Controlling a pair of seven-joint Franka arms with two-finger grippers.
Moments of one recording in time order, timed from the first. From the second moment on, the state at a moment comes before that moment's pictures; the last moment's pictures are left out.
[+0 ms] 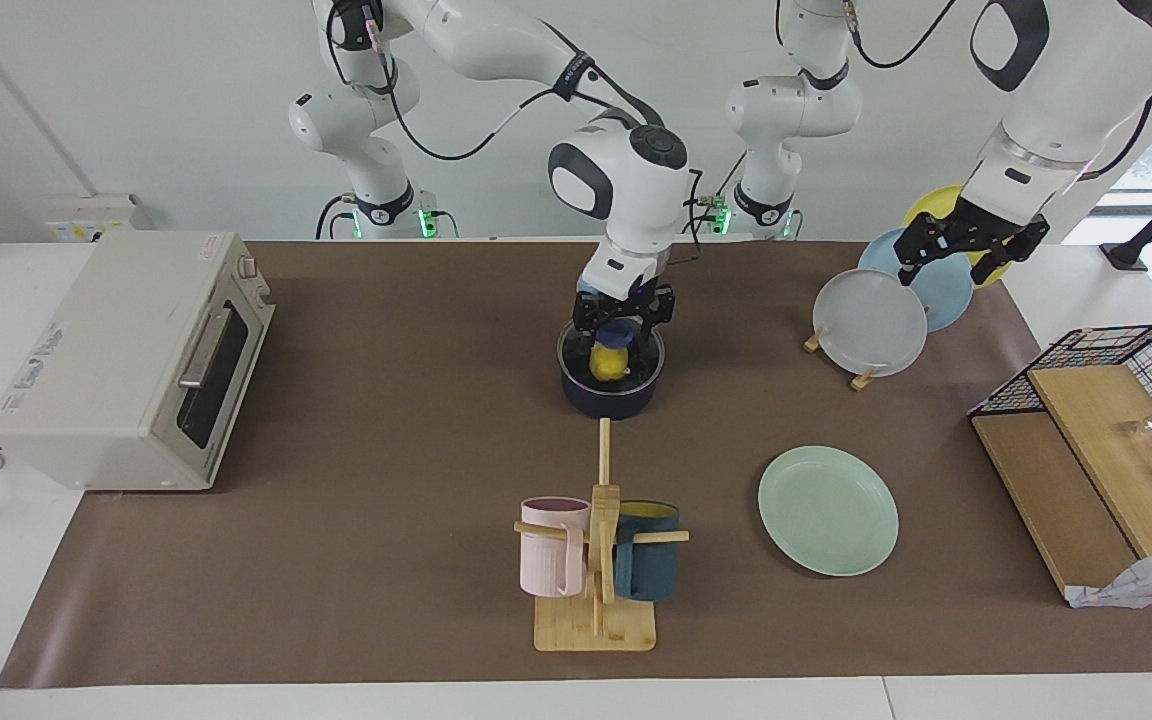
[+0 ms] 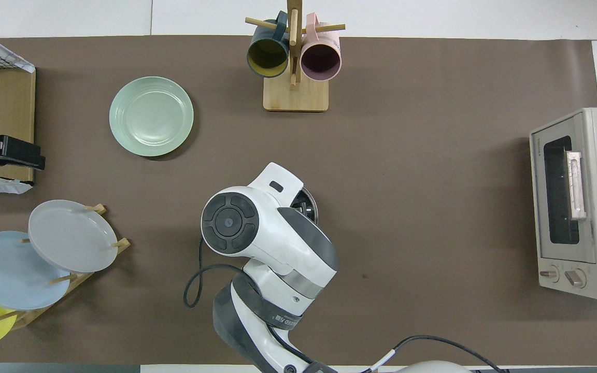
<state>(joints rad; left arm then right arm) -0.07 -0.02 0.02 -1.62 0.01 1.58 0.02 0.77 0.38 0.01 -1.64 -0.12 2.01 0.68</state>
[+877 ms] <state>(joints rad) -0.07 -0.02 0.02 -1.62 0.01 1.58 0.02 0.72 0.34 0.00 -1.62 -0.13 1.98 0.63</state>
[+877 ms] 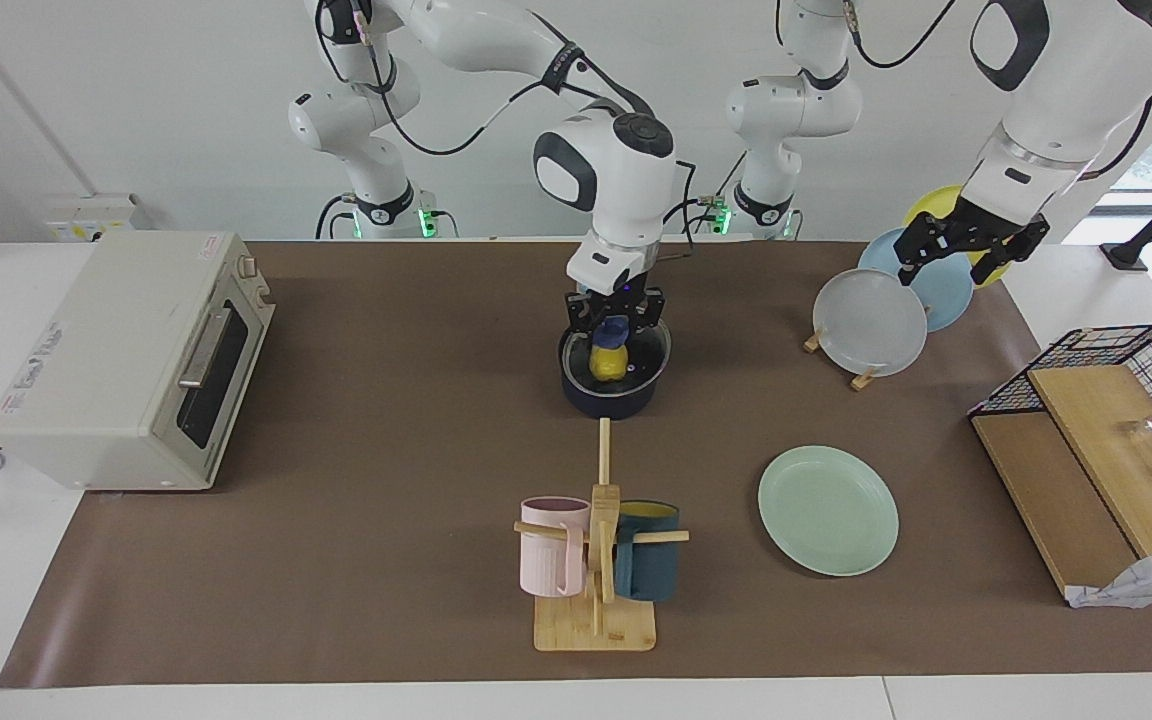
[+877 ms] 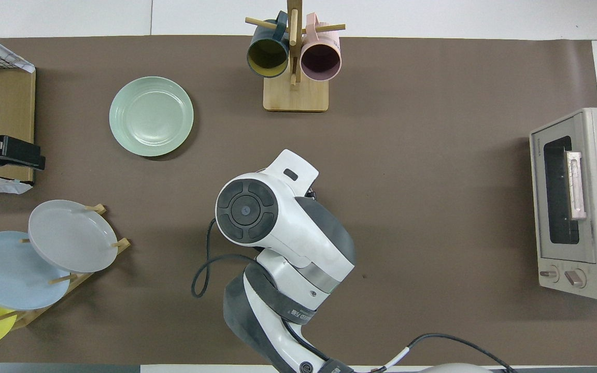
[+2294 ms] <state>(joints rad) -0.24 -0.03 0.00 -1.64 0.01 1.61 -0.14 0.04 0.20 -0.01 -2.08 -0.16 2.36 -0.28</state>
